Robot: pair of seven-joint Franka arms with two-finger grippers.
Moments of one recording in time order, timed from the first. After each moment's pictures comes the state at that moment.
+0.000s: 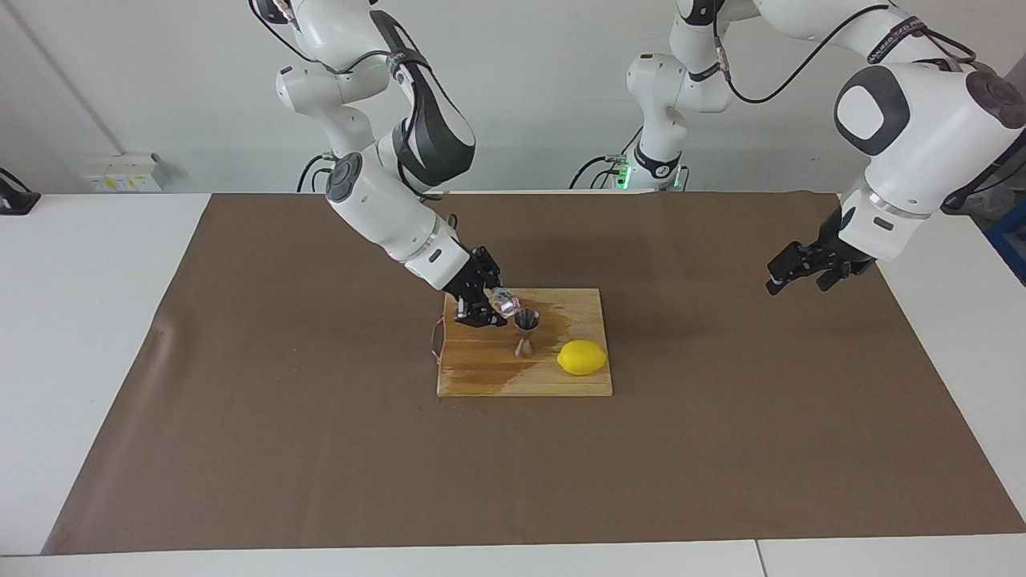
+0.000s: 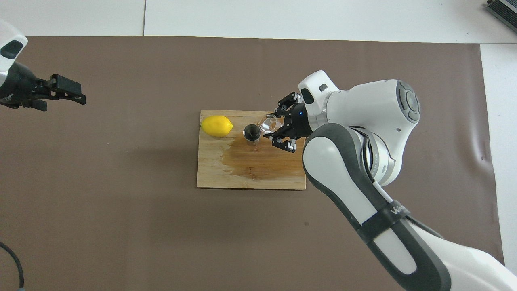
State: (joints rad) left arm -0.36 0.24 0.42 -1.47 -0.21 1.68 0.00; right arm 0.42 0.27 -0.02 -1.79 0.72 2.26 -1.40
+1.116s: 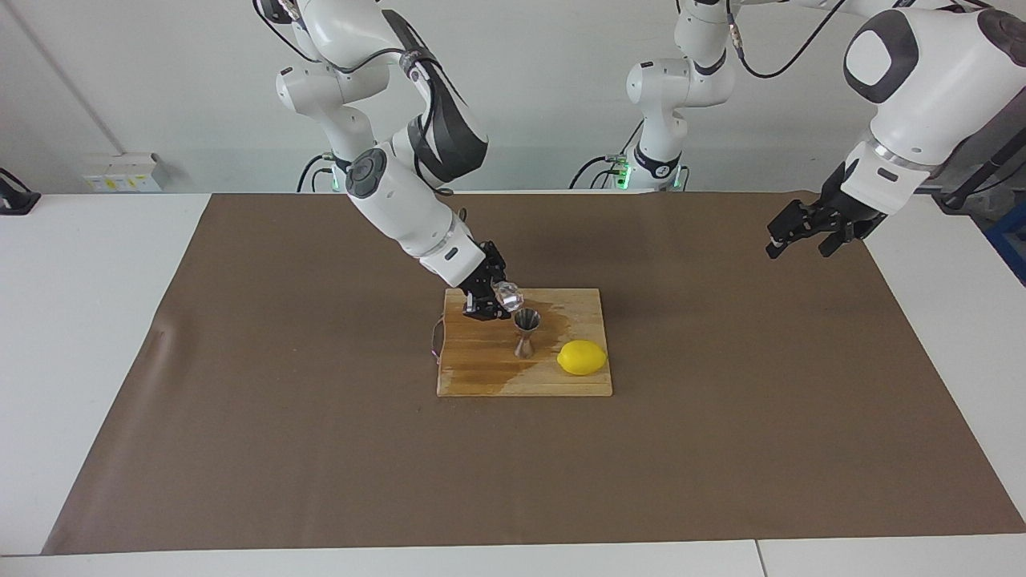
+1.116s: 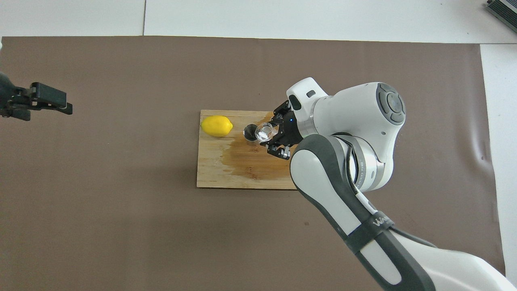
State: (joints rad) left arm -0.03 0.12 0.04 -1.47 -0.11 1.57 -0.04; right arm 0.45 0.27 -0.02 -1.79 0.61 2.24 -1.28
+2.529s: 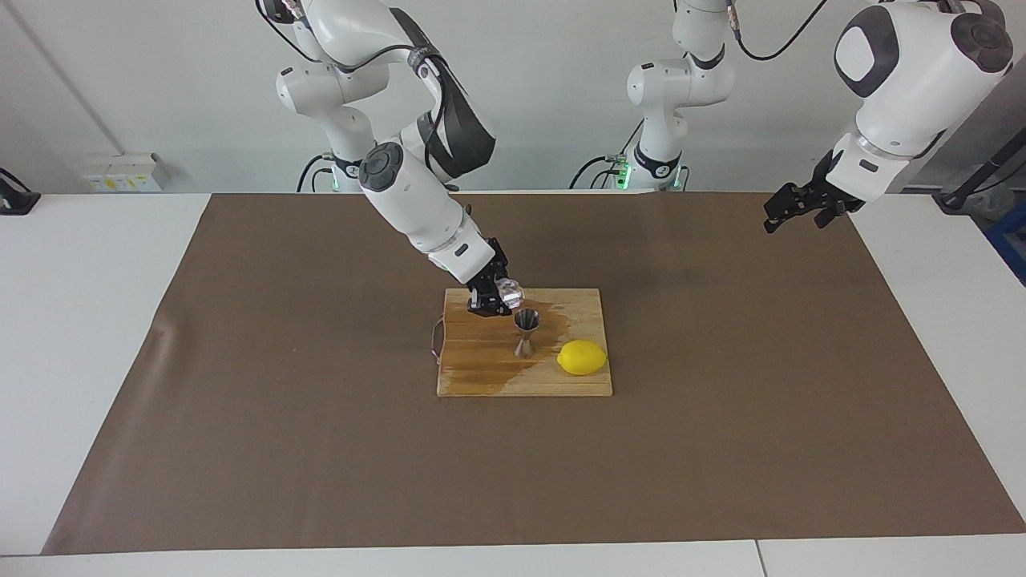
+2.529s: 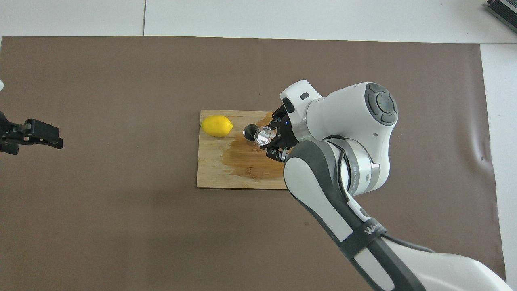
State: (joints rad) left arm 0.02 0.00 0.00 -1.67 -0.03 1.57 -0.04; right arm 0.47 0.27 -0.02 -1.78 0.54 2.22 -1.21
